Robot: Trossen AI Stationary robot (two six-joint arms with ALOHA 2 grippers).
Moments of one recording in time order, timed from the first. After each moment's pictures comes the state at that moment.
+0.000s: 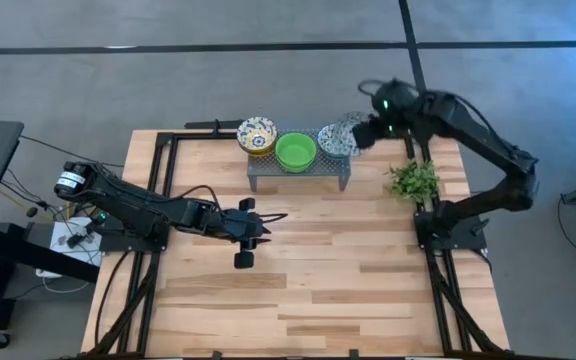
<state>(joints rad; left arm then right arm) -0.24 1.38 0.83 -0.14 -0.21 -0.03 -0.55 1.32 1.53 -1.16 0.25 0.44</state>
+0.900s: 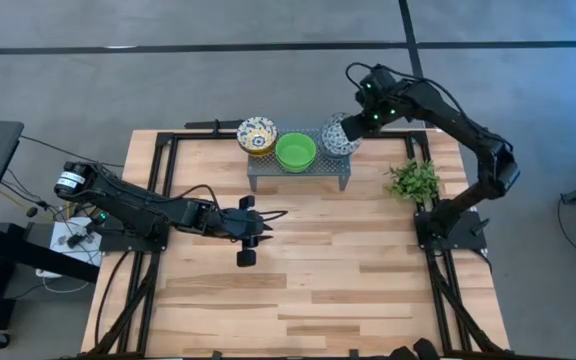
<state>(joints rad) -0.24 1.38 0.83 -0.11 -0.26 -0.03 -0.75 1.51 1.53 -1.08 -0.06 0.29</state>
